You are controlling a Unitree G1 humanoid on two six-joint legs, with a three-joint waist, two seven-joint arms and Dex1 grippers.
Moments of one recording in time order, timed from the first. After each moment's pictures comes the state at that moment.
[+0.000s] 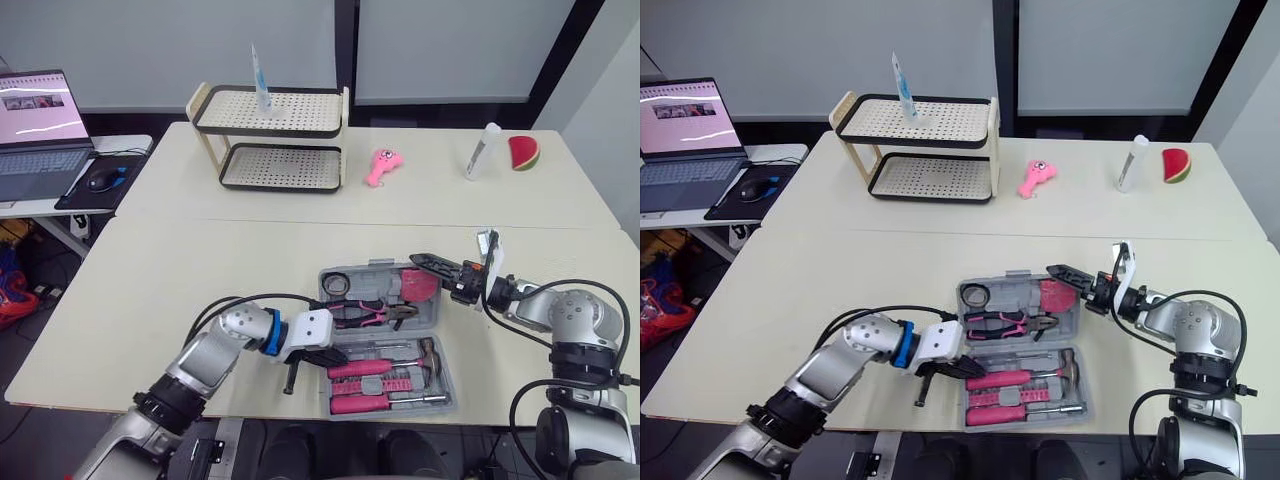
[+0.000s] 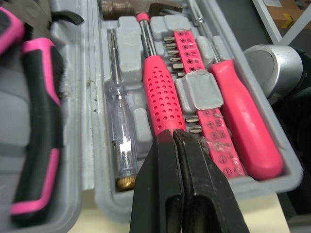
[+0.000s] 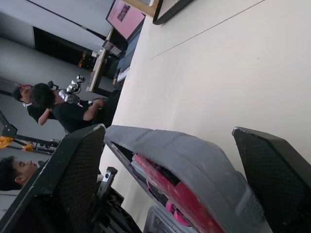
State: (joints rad) left arm -0.33 0.60 -0.43 -0.03 -0.10 0.18 -1.27; right arm -0.49 -0.40 -0.37 0.18 0.79 1.28 0.74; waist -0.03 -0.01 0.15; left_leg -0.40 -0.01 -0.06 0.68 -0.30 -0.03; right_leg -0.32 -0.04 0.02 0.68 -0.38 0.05
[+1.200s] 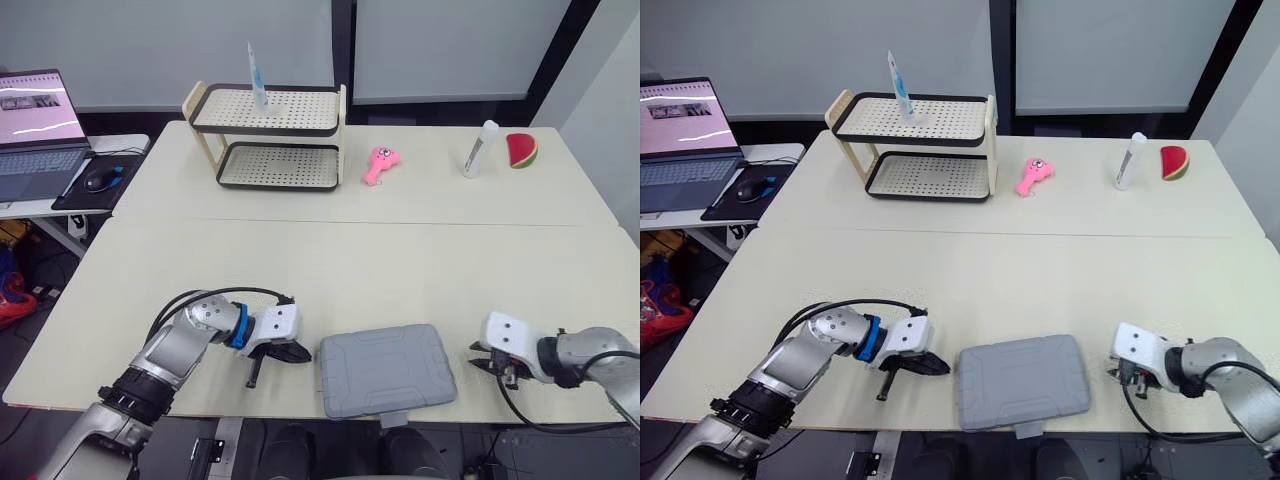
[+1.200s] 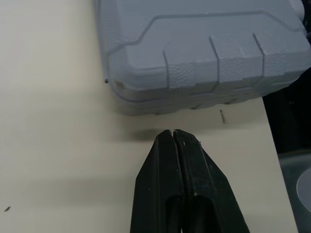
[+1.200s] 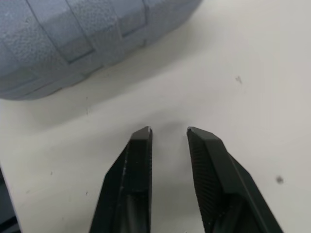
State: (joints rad) left arm -0.36 0.70 -0.42 0.08 -0.05 0.13 -1.38; right arm -0.01 -1.04 0.25 -0.21 0.08 0.31 0.92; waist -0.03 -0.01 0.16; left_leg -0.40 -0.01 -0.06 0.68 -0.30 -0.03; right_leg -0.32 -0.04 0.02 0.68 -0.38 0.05
